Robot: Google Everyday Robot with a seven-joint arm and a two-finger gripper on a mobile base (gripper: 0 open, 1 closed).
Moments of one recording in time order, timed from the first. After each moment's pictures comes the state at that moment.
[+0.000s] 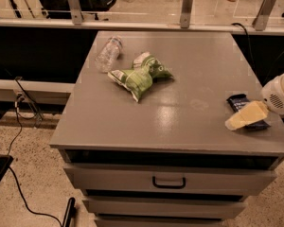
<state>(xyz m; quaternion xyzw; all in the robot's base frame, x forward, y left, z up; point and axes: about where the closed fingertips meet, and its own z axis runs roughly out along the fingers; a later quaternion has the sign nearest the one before) 0.537 -0.315 0.820 -0.30 0.92 0.01 0.25</state>
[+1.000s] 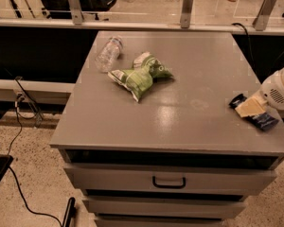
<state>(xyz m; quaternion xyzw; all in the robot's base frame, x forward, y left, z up) 0.537 -0.312 0.835 -0.31 0.92 0.00 0.25</state>
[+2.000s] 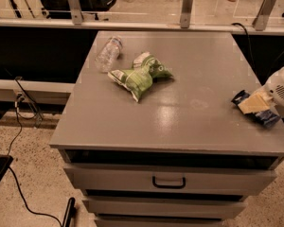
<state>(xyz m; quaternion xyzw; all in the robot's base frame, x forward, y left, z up) 0.540 -0.310 0.845 -0.31 0.91 0.03 0.26</state>
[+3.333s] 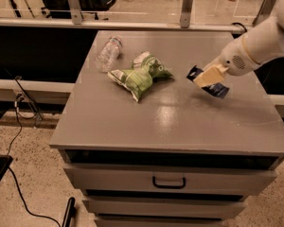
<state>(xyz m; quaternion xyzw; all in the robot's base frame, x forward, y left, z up) 0.606 -0.195 0.882 -0.42 0.84 0.13 0.30</state>
